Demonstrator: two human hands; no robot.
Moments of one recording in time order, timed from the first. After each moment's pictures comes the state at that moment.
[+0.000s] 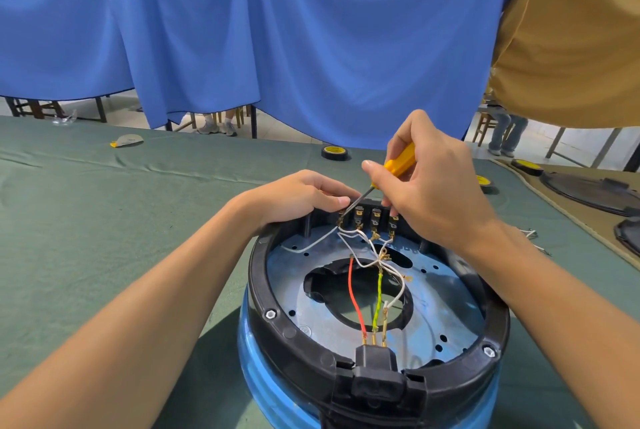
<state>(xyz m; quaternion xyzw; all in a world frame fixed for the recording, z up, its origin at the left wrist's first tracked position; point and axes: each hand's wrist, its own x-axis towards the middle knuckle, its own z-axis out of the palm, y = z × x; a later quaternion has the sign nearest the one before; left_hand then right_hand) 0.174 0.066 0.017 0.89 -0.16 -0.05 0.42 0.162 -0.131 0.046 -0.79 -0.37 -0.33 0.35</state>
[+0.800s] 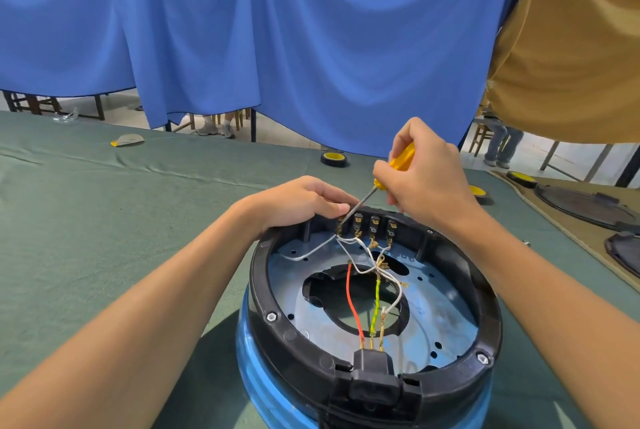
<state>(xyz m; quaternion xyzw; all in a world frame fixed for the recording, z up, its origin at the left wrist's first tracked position) 0.175 0.066 0.016 0.89 -0.16 -0.05 0.43 0.190 -0.125 0.051 -0.84 -0.28 -0.25 0.40</state>
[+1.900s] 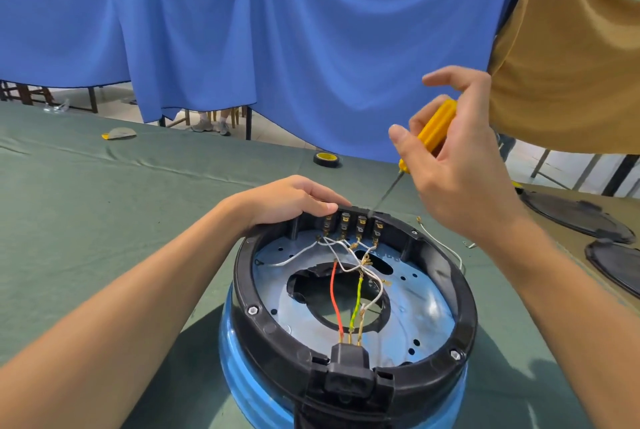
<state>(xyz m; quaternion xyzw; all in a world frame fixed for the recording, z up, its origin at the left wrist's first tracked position) 0.178 0.069 0.011 0.88 -0.16 -0.05 0.44 0.150 -0.149 0.080 -0.75 -0.38 -0.31 0.44</state>
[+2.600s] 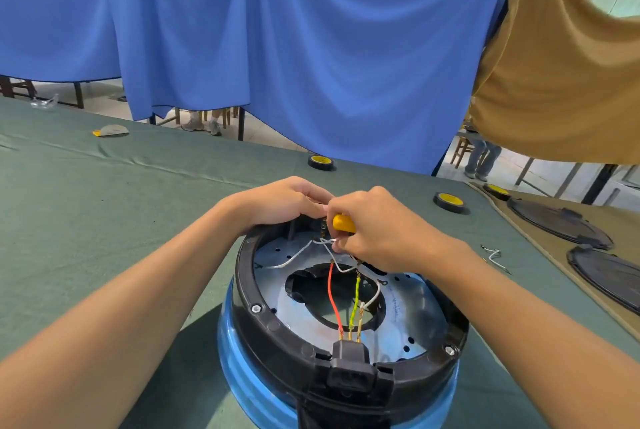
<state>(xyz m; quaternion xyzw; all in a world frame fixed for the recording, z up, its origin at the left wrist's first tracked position) 0.172 0.066 0.014 0.86 -0.20 -0.04 0.46 0.152 -0.116 0.044 -0.91 -0.39 -0.07 0.08</state>
